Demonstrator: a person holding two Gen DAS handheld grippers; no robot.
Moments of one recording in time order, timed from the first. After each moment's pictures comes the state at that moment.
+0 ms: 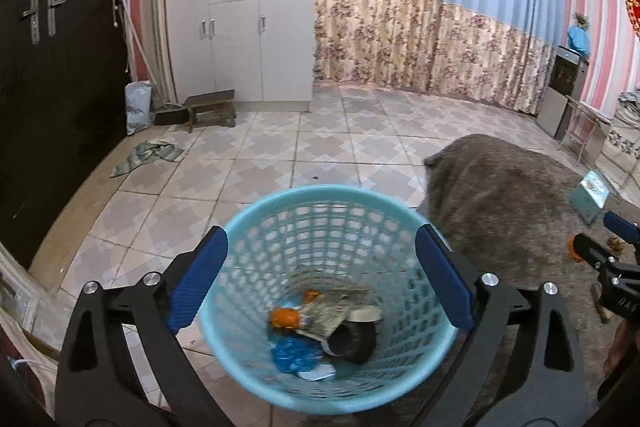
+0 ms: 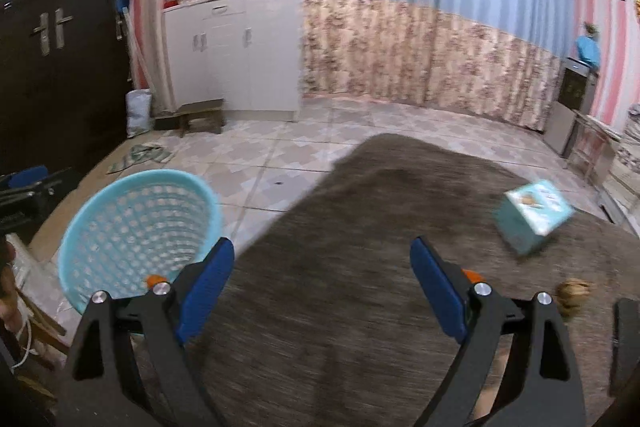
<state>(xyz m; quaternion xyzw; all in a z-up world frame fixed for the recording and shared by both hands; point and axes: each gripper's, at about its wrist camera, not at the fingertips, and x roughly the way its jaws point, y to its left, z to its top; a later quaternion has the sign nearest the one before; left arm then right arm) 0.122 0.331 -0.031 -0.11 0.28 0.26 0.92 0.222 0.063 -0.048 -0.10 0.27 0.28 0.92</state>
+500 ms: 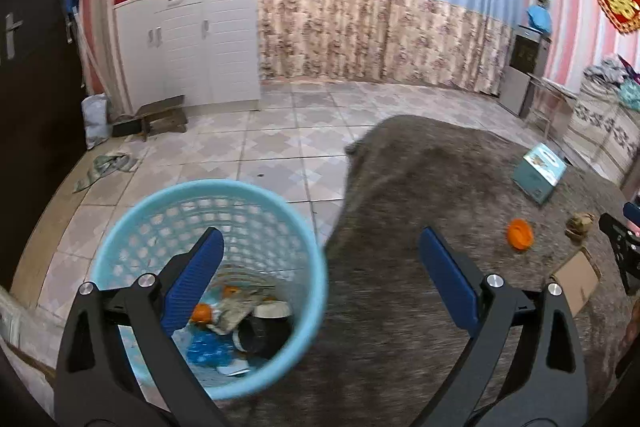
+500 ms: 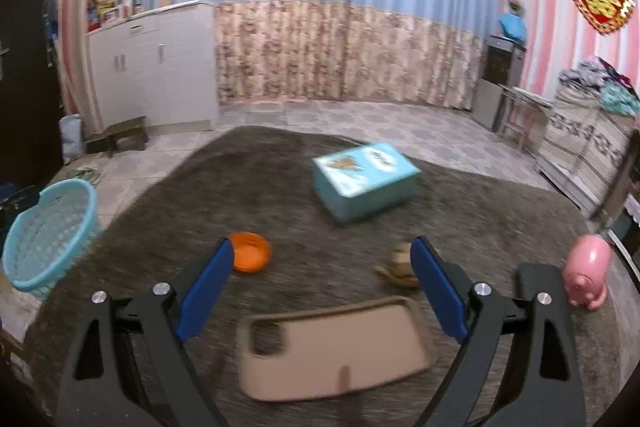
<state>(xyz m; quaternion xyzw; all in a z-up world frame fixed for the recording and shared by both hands) 0.182 0.226 -0.038 -0.08 0.30 0.19 0.93 0.269 -0.106 -0.048 -0.07 0.27 0.16 0.95</state>
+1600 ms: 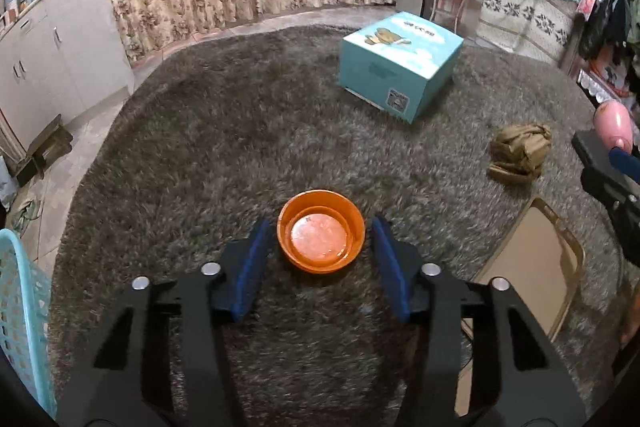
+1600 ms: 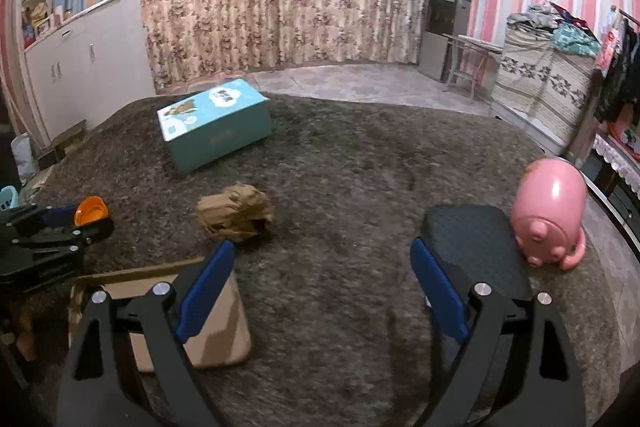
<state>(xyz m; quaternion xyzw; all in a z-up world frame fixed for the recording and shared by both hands) 0.346 0.057 -0.116 -0.01 0.41 0.00 0.91 0.326 -0.207 -0.106 -0.03 0.32 0.08 0.94</state>
